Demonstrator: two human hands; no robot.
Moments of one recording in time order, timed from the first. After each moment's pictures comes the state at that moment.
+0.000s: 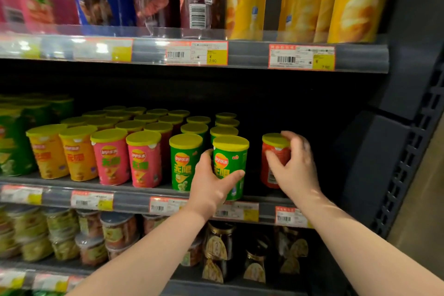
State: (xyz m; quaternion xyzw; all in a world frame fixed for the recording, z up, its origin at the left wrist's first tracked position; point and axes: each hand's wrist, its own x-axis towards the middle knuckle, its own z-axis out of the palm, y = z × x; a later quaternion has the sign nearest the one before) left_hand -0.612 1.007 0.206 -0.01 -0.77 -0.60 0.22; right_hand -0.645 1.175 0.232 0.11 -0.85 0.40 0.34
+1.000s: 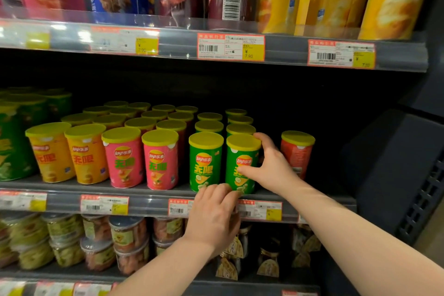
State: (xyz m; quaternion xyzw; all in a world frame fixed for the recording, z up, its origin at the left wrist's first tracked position) left_hand -0.604 0.948 0.138 -0.21 -0.89 -0.11 0.39; right_hand -0.662 1.100 0.226 0.17 -0.89 0.40 0.15
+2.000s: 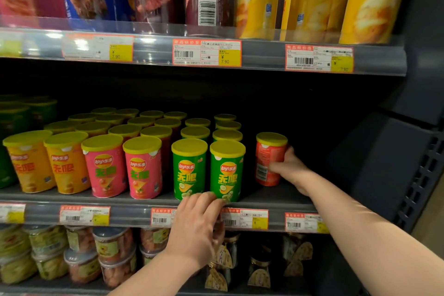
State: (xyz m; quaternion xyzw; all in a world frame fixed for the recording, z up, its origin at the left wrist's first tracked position) left_hand -0.606 0.950 0.131 -0.20 -0.89 -0.08 0.40; right_hand -0.702 1.166 0.228 0.01 -0.86 0.51 0.00
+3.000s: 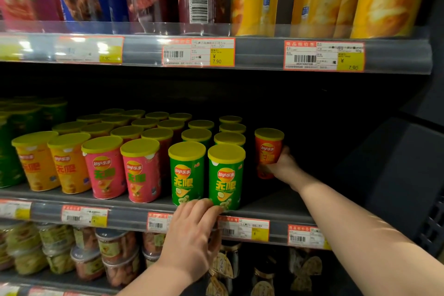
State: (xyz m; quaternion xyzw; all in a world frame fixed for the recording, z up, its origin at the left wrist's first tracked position) left_hand -0.605 0.953 0.129 -0.17 -0.90 -0.08 0.40; right_hand -0.757 1.154 0.214 0.03 -0.87 0.50 0.01
